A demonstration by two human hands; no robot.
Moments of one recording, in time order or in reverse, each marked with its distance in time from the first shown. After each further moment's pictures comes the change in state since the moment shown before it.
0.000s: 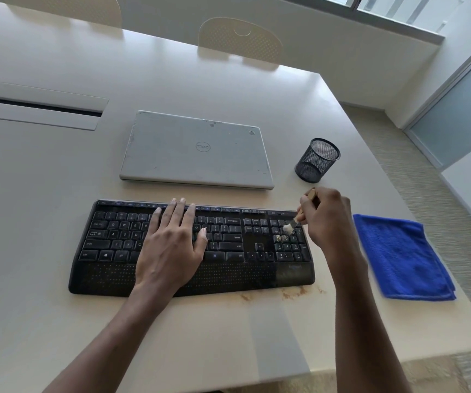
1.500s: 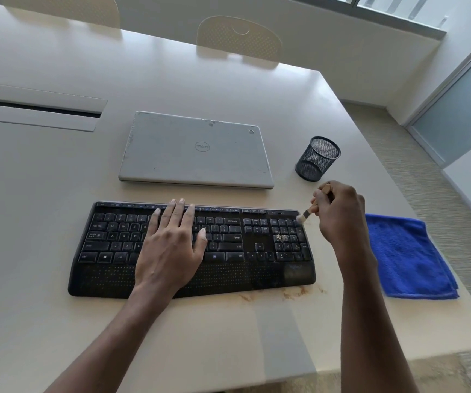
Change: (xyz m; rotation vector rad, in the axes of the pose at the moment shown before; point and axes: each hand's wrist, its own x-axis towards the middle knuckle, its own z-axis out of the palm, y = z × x) left_hand 0.000 0.000 0.000 0.004 -0.006 -0.001; right_hand 0.012 0.016 -0.010 0.013 0.062 0.020
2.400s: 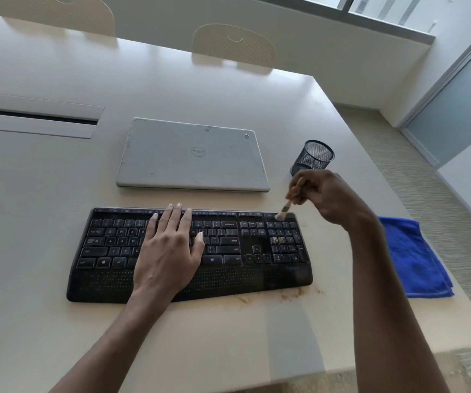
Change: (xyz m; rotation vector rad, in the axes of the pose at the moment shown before) left_hand 0.000 0.000 0.000 0.003 0.003 0.004; right_hand 0.044 -0.005 -0.015 0.138 -0.493 -0.275
